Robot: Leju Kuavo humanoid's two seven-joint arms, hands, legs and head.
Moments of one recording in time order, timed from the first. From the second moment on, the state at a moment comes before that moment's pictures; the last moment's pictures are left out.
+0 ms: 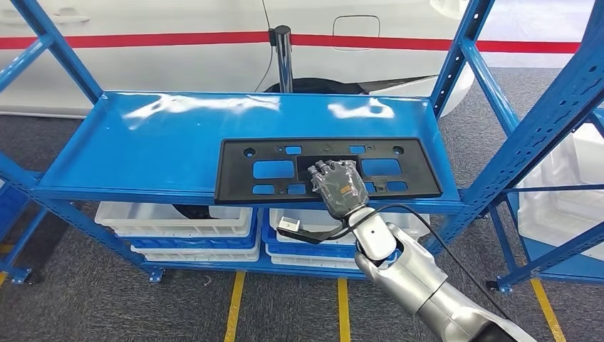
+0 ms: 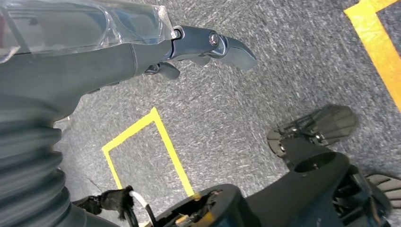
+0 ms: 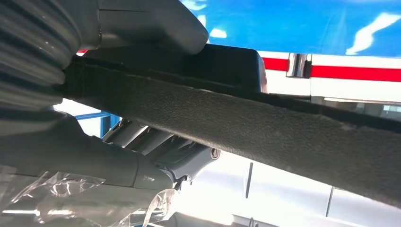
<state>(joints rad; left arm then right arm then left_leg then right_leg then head) -0.17 0.04 -1.08 -0.29 0.71 0.24 -0.02 -1.02 0.09 1.08 -1.14 1.25 -0.26 0.21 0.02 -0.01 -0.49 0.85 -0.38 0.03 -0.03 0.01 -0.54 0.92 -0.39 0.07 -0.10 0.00</state>
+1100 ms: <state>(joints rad) -0.16 0.03 -1.06 -0.29 0.72 0.24 -0.04 -1.04 0.12 1.08 -1.14 1.23 -0.25 0.20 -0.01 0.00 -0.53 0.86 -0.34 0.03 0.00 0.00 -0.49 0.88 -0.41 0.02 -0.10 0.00</state>
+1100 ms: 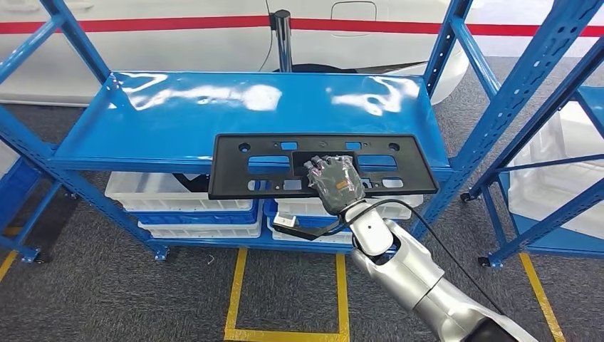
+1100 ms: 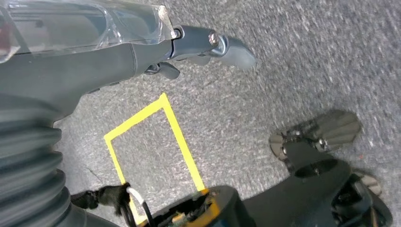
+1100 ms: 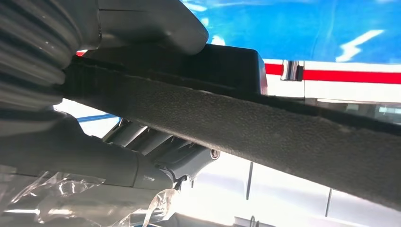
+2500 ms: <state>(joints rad) -0.21 0.04 -1.06 -0.29 0.66 0.23 0.01 -1.04 0.09 1.07 -1.12 1.24 -0.20 0.26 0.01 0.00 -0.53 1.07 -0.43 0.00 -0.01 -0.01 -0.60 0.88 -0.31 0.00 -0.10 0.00</state>
